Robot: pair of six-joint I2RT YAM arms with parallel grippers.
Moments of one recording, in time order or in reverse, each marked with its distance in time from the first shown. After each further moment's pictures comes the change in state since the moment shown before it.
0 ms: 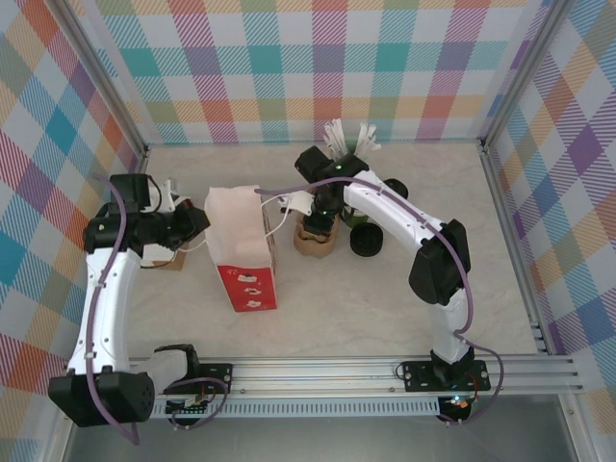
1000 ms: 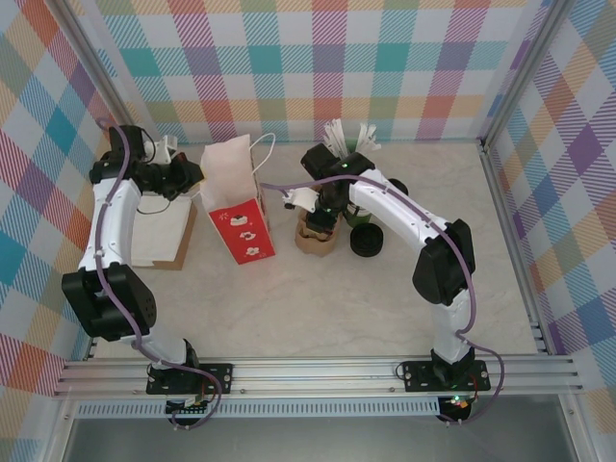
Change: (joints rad) left arm 0.082 0.482 0.327 0.133 0.121 0.107; right arm -0.027 -0.021 -0.032 0.032 -0.032 0.015
